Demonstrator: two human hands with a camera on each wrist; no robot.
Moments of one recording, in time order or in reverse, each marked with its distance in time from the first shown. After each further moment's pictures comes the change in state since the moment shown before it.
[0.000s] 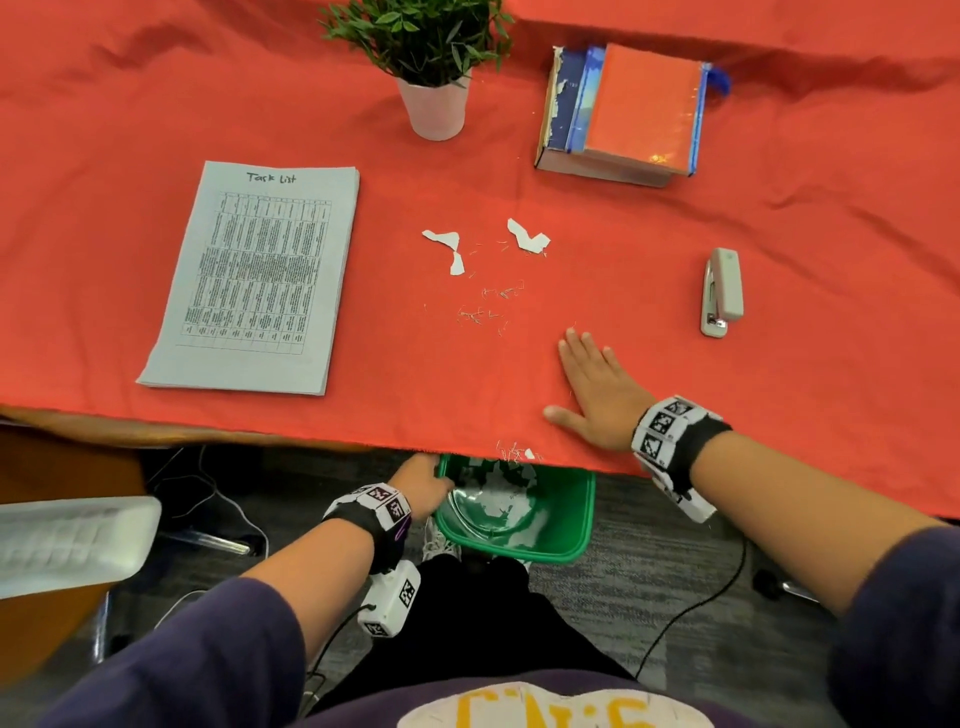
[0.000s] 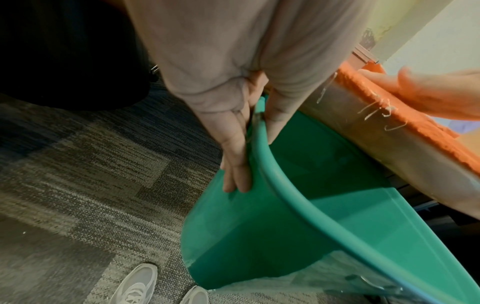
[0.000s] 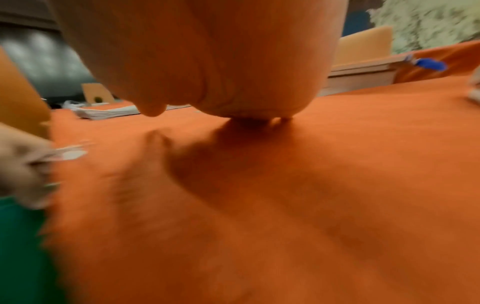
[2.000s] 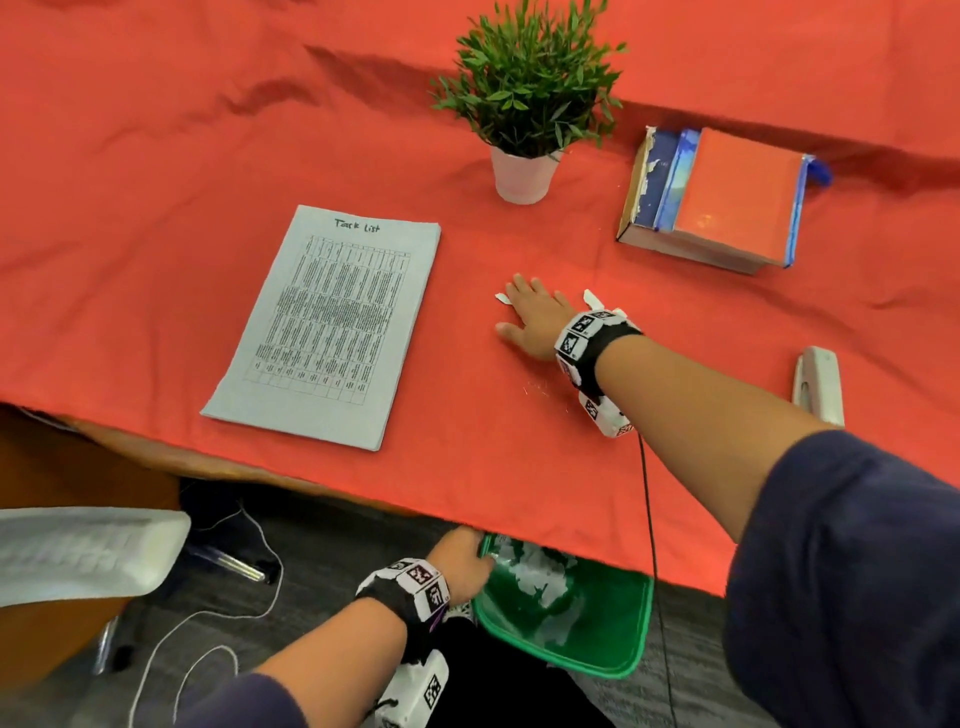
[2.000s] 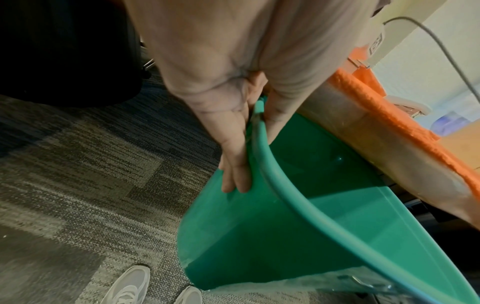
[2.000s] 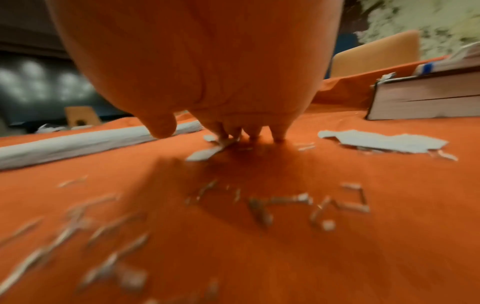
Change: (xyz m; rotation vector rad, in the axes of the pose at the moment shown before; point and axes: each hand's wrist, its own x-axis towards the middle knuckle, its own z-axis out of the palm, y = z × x) left_hand 0.020 -0.023 0.006 -0.073 -0.019 0.053; right_hand 0.197 -0.074 -0.129 0.040 0.156 -0.046
